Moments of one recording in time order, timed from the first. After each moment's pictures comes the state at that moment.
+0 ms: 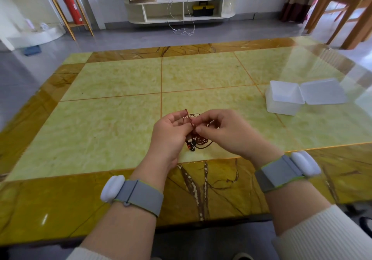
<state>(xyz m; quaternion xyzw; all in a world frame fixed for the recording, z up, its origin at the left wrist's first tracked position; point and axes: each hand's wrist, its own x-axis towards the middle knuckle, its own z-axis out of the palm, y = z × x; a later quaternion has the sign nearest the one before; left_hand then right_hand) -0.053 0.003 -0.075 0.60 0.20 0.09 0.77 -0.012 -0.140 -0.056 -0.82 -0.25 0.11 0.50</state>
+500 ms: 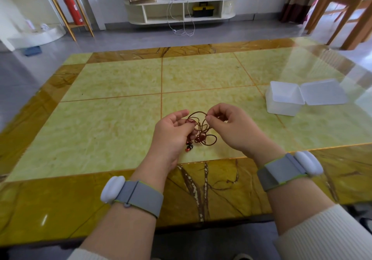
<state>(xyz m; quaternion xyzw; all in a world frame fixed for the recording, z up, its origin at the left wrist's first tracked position) -0.054 0.002 -0.073 0.63 0.19 0.09 0.75 -0.005 -0.144 -0.058 -0.84 -0.18 0.05 0.51</state>
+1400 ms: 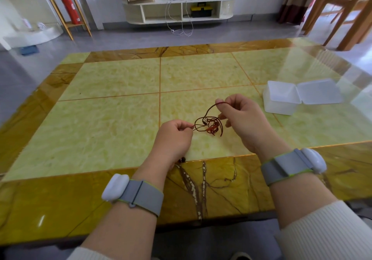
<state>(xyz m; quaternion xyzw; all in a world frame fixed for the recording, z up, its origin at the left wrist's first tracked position) -0.060 -0.001 -0.075 0.80 0.21 0.05 0.56 0.004 -0.155 -0.053 -0.77 -0.07 0.04 0.63</state>
